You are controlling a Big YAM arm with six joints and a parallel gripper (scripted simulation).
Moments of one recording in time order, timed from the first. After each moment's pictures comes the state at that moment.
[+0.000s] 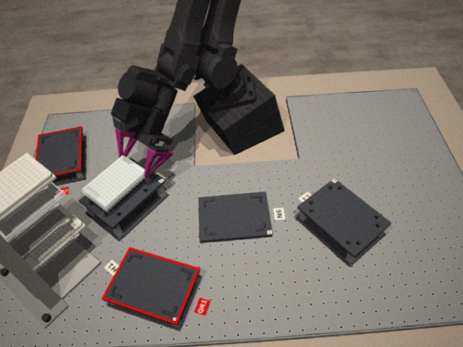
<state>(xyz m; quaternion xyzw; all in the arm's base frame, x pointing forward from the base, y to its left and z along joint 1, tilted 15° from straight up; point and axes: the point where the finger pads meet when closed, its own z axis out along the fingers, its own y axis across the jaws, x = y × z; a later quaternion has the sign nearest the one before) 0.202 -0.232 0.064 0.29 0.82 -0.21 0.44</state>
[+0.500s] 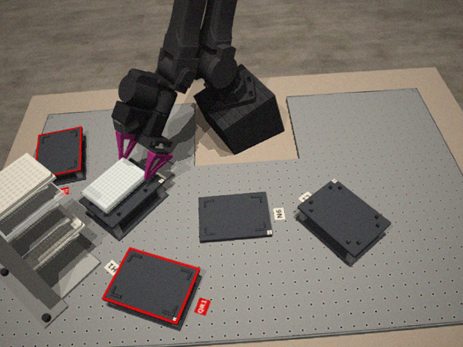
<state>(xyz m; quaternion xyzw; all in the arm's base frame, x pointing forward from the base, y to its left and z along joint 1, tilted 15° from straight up) 0.203 -0.235 0.058 0.29 0.82 -0.21 0.44</state>
